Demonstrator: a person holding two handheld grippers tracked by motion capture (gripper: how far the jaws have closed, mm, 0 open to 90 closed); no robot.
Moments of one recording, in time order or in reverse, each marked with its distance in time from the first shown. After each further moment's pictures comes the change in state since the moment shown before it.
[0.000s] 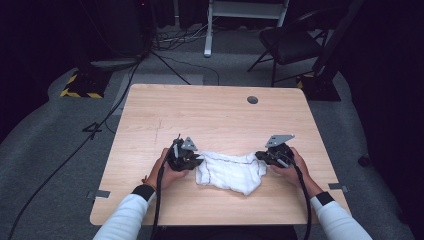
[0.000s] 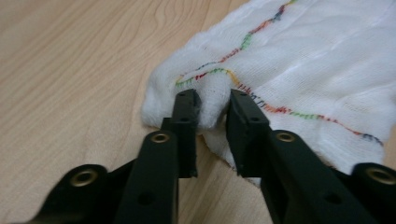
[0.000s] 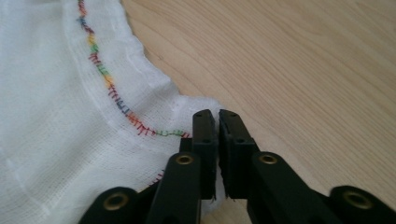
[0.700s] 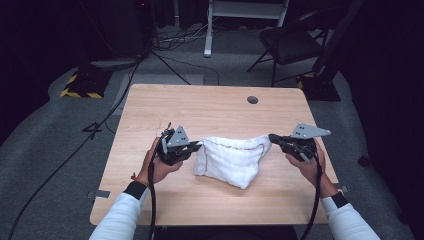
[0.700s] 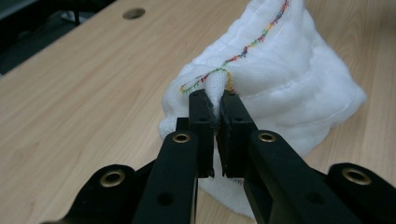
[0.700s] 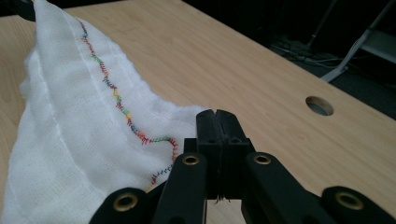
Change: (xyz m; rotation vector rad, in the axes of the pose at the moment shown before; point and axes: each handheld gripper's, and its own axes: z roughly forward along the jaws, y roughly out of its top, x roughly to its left) left arm -0.015 0.032 -0.075 -0.245 0.083 0.141; right arm 0.003 0.029 -0.089 -0.314 -0.120 -0.010
